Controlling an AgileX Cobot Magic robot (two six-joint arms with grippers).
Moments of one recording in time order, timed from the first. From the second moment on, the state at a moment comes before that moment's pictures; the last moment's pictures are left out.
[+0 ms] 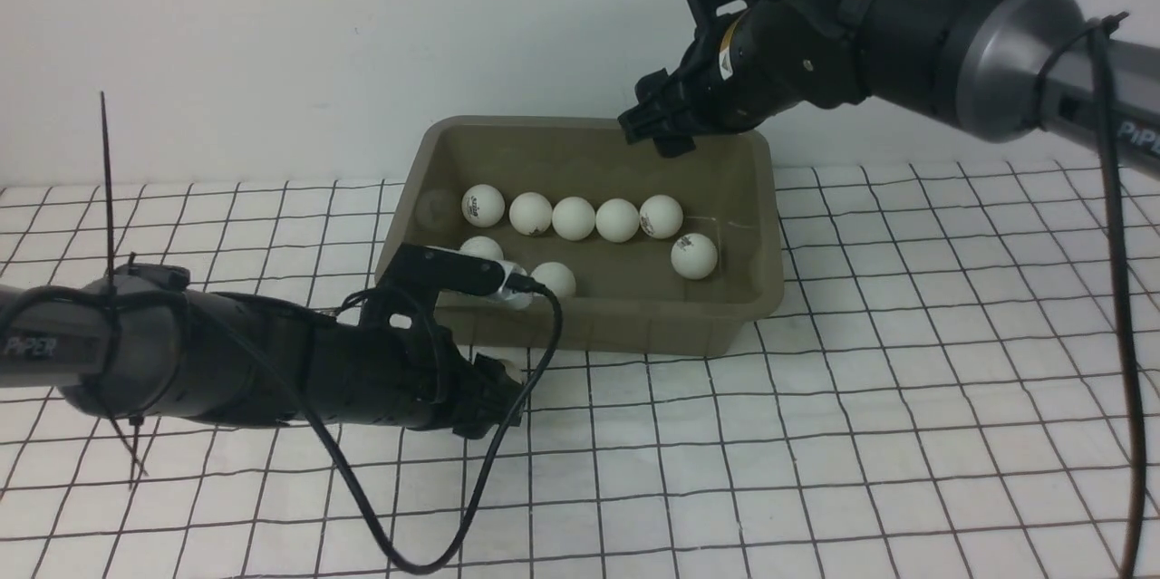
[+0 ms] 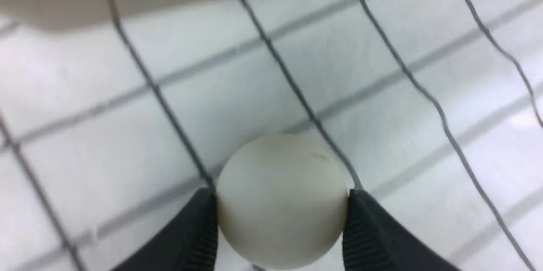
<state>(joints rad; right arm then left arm) 0.52 2.00 -1.76 -0.35 0.70 0.29 -0.30 1.79 -0.75 -1.72 0.28 1.67</state>
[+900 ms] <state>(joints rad) 0.52 1.94 -1.76 -0.38 0.73 0.28 -0.30 1.57 -0.93 -1.71 0.25 1.60</state>
